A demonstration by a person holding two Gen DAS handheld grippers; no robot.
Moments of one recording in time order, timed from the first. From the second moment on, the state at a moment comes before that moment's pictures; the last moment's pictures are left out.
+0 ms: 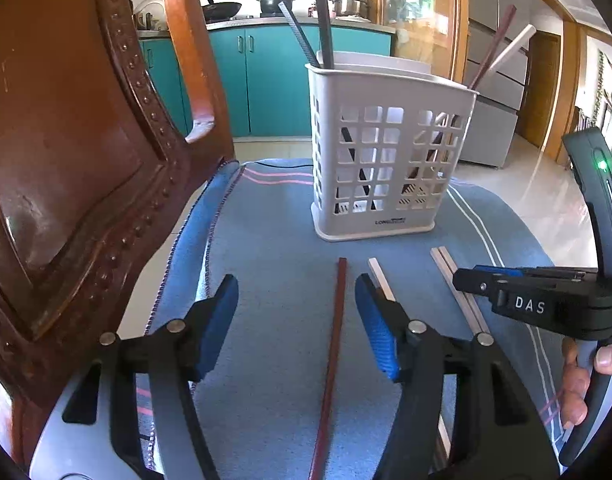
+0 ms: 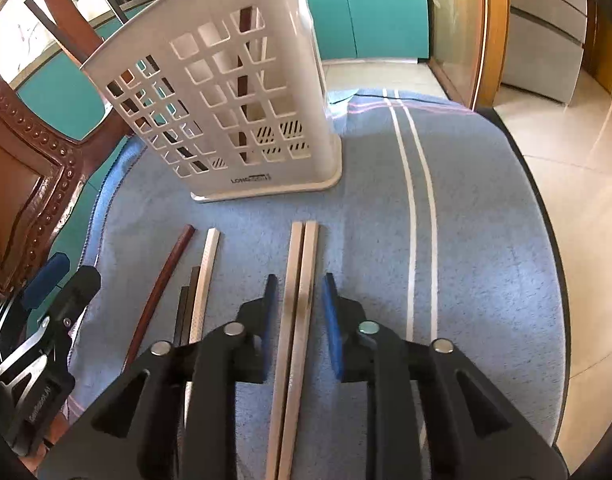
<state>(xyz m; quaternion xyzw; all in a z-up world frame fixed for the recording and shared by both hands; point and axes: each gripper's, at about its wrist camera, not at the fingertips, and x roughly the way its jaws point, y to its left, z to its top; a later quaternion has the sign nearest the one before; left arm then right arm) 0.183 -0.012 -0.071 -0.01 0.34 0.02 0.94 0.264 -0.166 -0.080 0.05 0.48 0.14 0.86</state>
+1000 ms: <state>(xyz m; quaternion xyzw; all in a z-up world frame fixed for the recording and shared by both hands) 0.195 -0.017 -0.097 -0.03 0.40 -0.02 0.91 0.259 -0.158 -0.086 0.03 0.49 0.14 0.86</state>
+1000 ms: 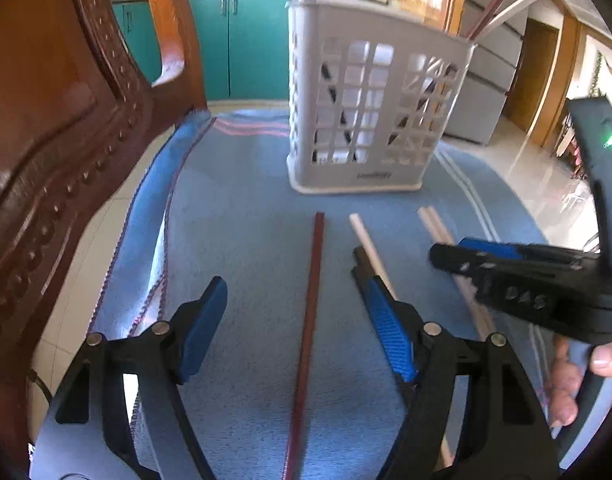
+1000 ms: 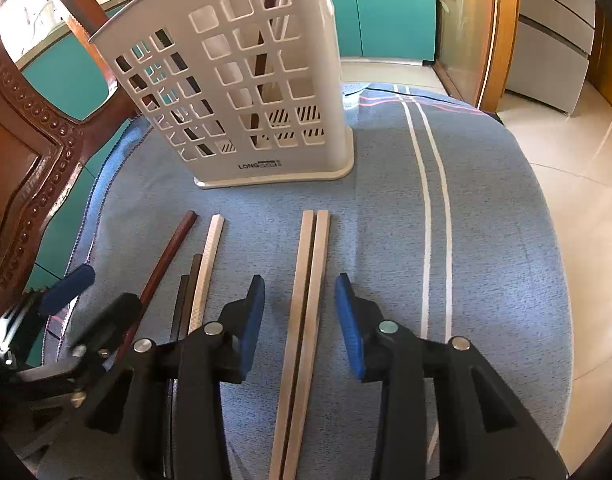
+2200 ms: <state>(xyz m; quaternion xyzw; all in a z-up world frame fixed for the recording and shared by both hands) 0.234 -0.011 -0.114 -0.03 0.45 0.03 0.89 0.268 -0.159 -0.090 -0.06 0.47 0.12 0.87</state>
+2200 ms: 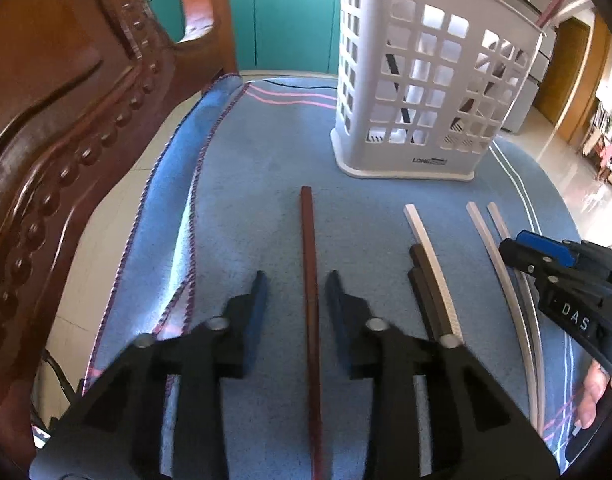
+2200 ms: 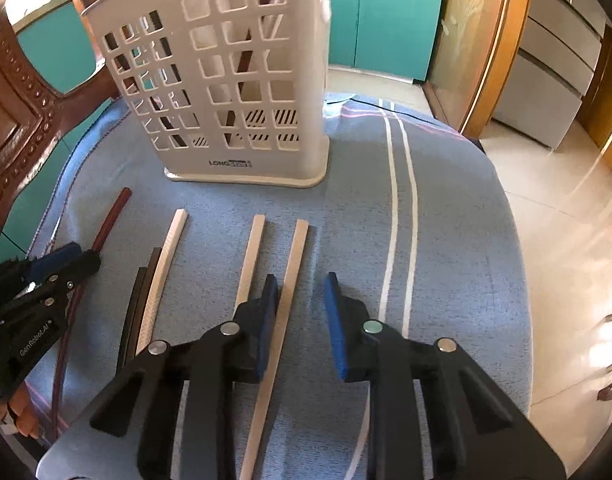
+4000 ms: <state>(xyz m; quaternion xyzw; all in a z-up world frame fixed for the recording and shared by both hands) 0.290 -0.025 0.088 -0.08 0.12 -0.02 0.99 0.282 -0.189 0.122 0.07 0.10 0.21 0.97</state>
